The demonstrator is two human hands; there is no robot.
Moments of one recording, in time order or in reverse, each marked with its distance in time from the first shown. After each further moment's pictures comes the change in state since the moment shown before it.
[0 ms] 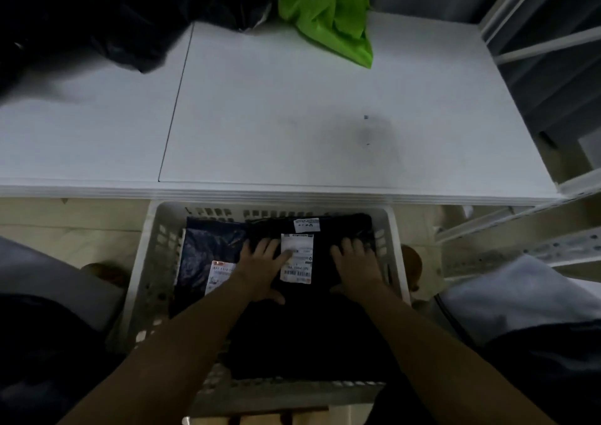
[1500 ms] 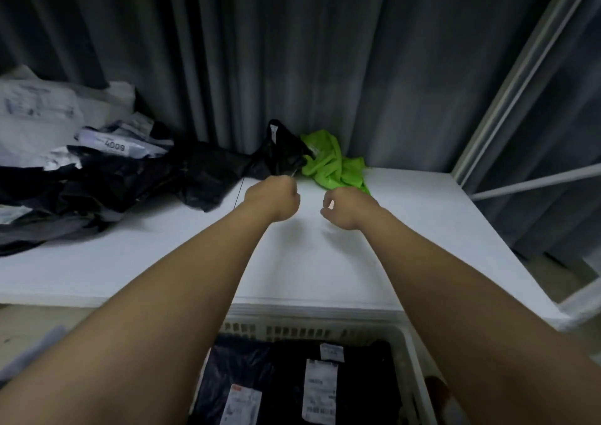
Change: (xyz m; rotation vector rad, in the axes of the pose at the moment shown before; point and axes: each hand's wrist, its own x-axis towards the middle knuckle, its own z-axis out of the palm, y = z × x) left_hand -0.087 -0.035 -0.322 -0.278 0.766 -0.358; right_hand -0.004 0.029 -0.321 0.327 0.564 0.011
